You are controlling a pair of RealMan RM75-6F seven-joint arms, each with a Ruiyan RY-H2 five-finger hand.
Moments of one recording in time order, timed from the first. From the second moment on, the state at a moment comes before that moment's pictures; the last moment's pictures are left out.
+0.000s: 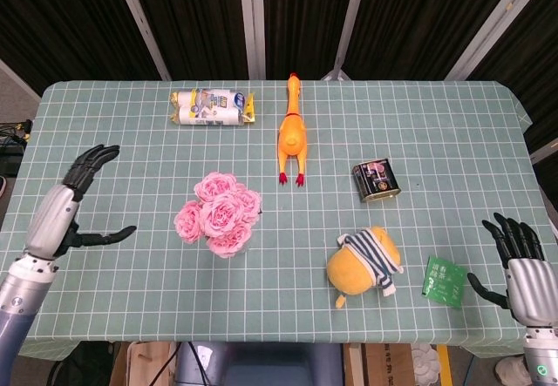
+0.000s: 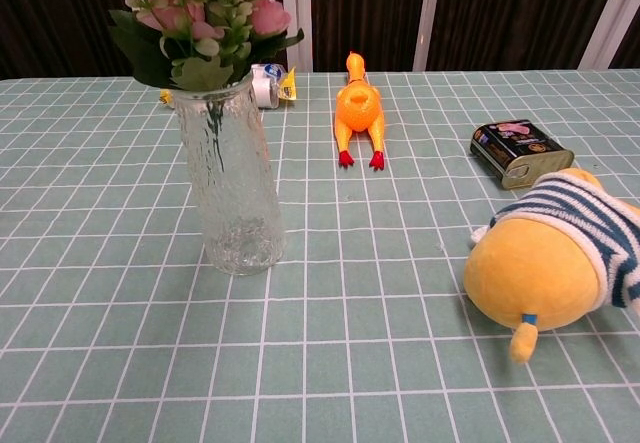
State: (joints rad) left arm -0.34 -0.98 -0.17 -1.96 1.54 1.44 -0.26; right arm 0.04 -1.09 0.07 -1.67 -1.54 1.53 0.07
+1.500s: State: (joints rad) left arm -0.19 -1.23 -0.09 -1.72 1.40 1.50 0.21; right arm 0.09 -1.10 0.04 -1.64 -1.59 1.48 0.01
